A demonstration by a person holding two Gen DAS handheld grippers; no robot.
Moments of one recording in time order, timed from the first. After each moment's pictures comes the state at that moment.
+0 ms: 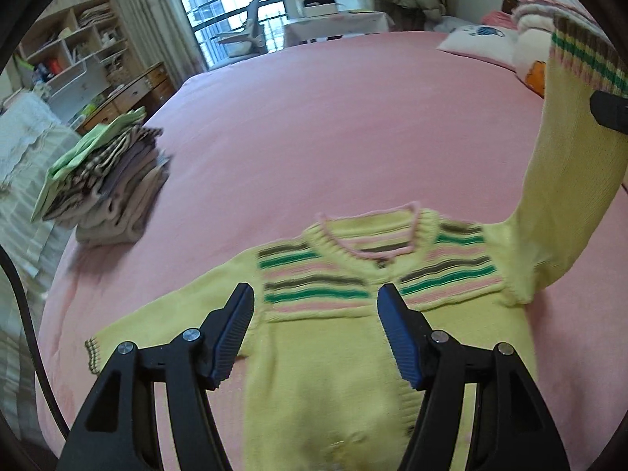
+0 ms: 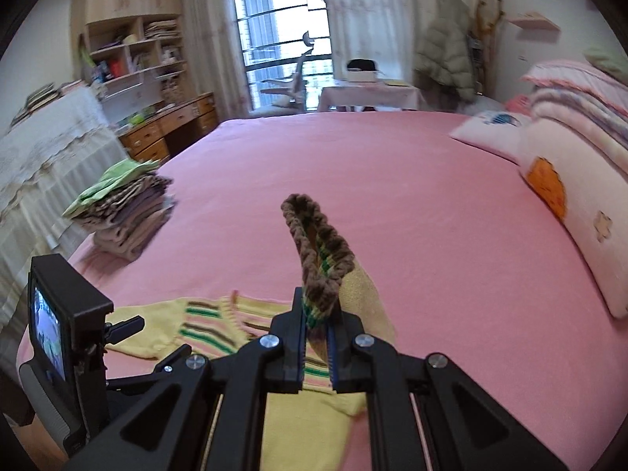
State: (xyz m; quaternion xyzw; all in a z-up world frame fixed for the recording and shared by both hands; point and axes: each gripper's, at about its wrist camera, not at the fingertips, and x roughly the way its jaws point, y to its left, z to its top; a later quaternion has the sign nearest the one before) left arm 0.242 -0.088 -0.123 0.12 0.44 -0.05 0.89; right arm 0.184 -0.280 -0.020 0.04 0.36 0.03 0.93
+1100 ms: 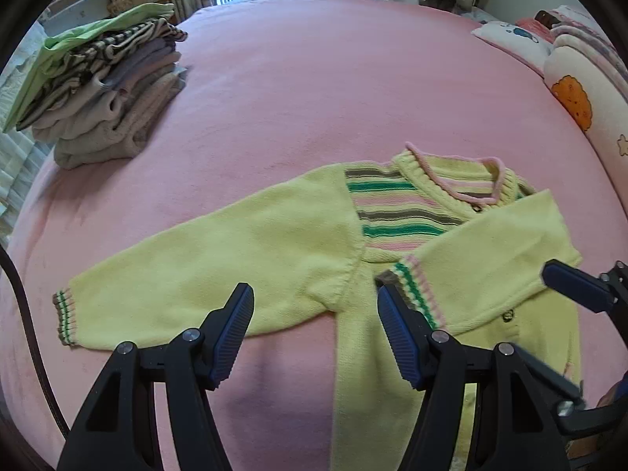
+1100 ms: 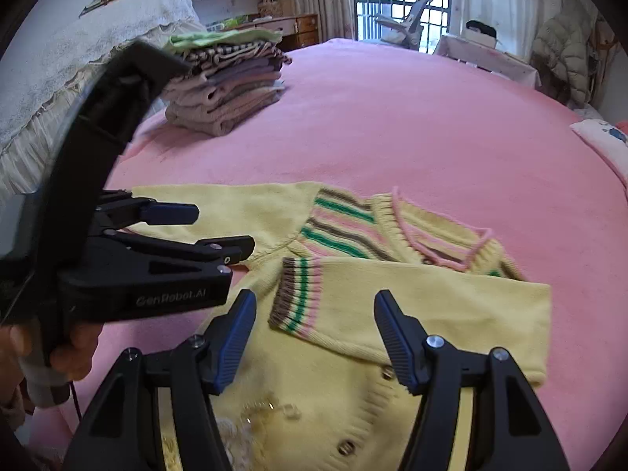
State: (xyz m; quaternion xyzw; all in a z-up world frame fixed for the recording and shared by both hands) left arm 0.266 0.025 -0.189 0.03 0.53 -0.08 0.85; right arm 0.181 -0.120 -0.132 -0.04 0.44 0.17 0.88
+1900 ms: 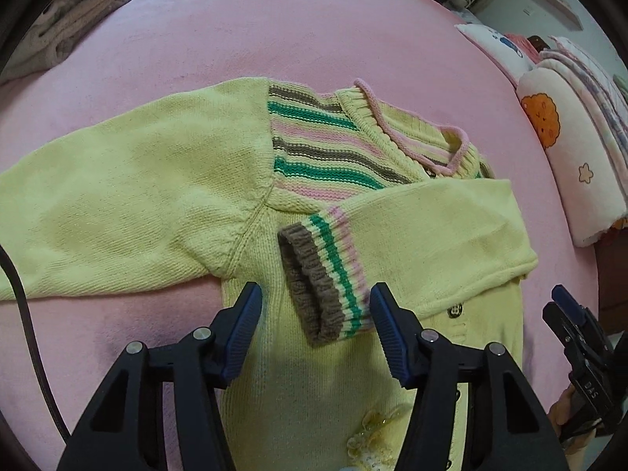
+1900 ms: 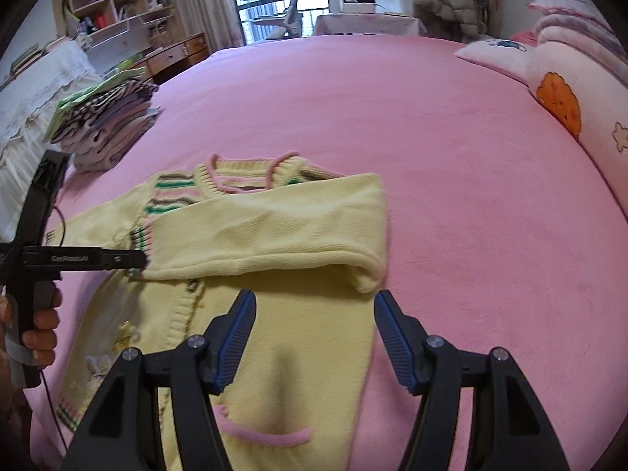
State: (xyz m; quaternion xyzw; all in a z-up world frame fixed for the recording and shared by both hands) left arm 0.270 0.003 -0.245 -0.10 0.59 -0.16 0.79; right arm 0.135 -0.275 -0.162 0.05 0.46 0.00 0.89
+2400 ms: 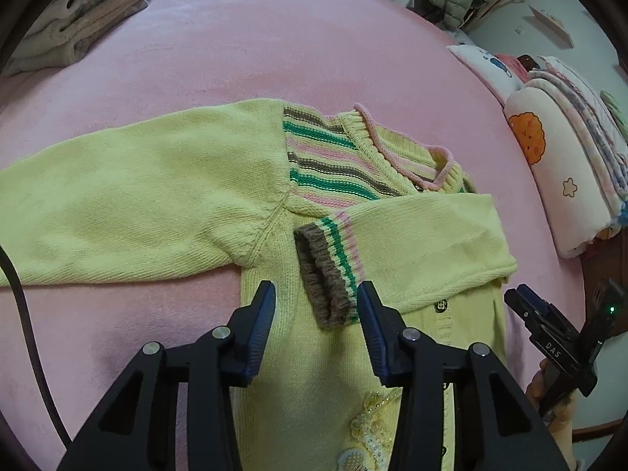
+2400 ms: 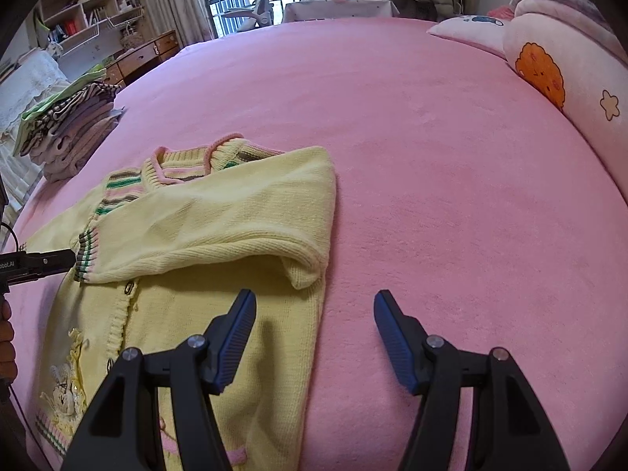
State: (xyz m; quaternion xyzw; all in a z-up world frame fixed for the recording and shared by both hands) left arm 0.251 0.034 -0.225 -0.13 0.56 -0.17 0.80; right arm 0.144 -0.306 -0.194 0.07 0.48 -0.03 0.88
